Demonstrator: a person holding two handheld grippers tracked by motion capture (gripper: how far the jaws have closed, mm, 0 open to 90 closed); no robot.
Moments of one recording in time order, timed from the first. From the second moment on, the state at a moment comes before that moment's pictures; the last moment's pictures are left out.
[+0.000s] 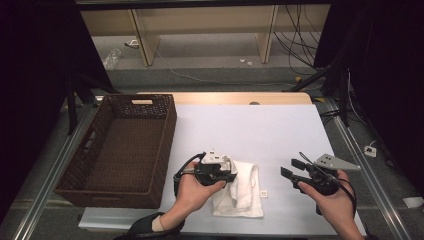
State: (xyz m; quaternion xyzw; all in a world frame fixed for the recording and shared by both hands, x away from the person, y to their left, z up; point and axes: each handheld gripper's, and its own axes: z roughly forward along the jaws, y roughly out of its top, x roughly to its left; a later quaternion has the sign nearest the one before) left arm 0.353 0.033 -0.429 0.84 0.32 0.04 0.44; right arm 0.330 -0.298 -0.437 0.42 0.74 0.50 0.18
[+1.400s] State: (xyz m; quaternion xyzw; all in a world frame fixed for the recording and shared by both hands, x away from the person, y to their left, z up) left arm 0.354 0.006 -0.443 0.86 0.30 0.04 0.42; right arm 0.330 -0.295 -0.438 0.42 0.74 0.49 0.17
